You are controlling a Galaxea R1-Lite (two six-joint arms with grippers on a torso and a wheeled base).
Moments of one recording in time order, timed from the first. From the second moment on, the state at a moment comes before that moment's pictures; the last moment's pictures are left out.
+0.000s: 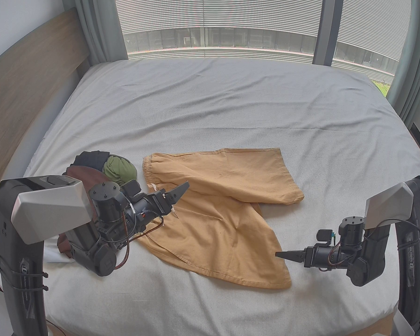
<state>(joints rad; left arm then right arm) -0.34 2.36 -0.76 -1.55 -0.26 -0.57 0.15 2.54 -0.48 -1.53 0.79 0.42</state>
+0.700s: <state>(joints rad) -0.34 2.36 -0.77 -1.55 -0.25 -0.57 0.29 2.55 -0.43 -1.54 0.74 0.43</state>
